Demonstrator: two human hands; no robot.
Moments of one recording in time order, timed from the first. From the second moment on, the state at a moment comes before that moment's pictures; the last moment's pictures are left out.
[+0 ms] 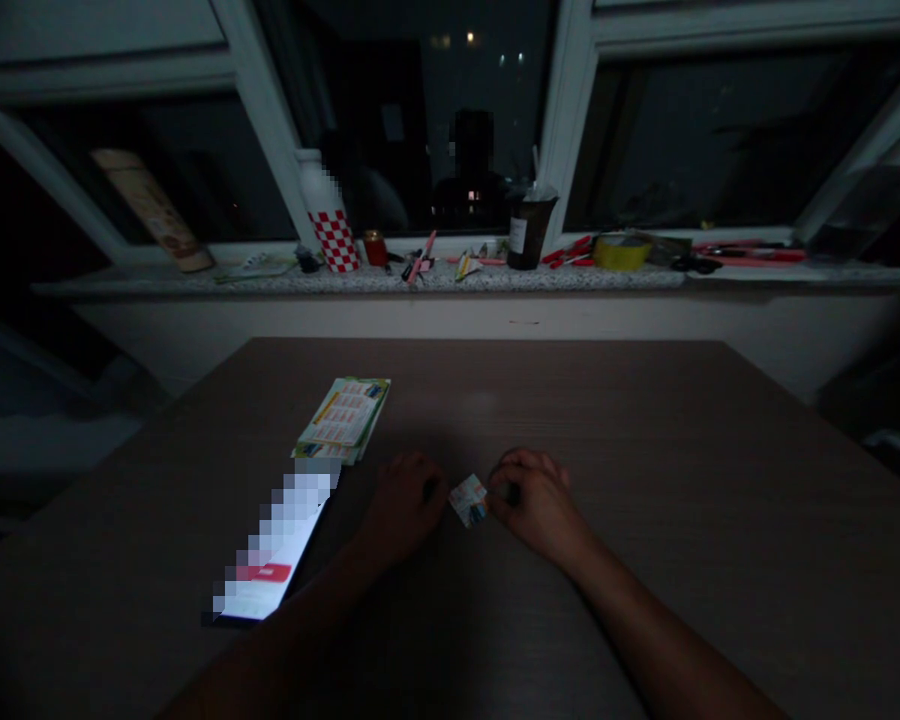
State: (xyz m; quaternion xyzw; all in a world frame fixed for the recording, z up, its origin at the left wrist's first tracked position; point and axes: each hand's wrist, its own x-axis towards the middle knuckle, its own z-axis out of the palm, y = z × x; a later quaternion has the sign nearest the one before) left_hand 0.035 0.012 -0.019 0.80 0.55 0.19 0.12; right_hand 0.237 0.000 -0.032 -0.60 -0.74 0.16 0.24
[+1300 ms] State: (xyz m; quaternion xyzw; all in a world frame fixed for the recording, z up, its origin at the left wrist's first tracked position) left_hand 0.043 -0.001 -0.012 0.52 0.40 0.45 0.61; right_hand 0.217 -0.020 -0.003 -0.46 -0.51 0.51 0.51
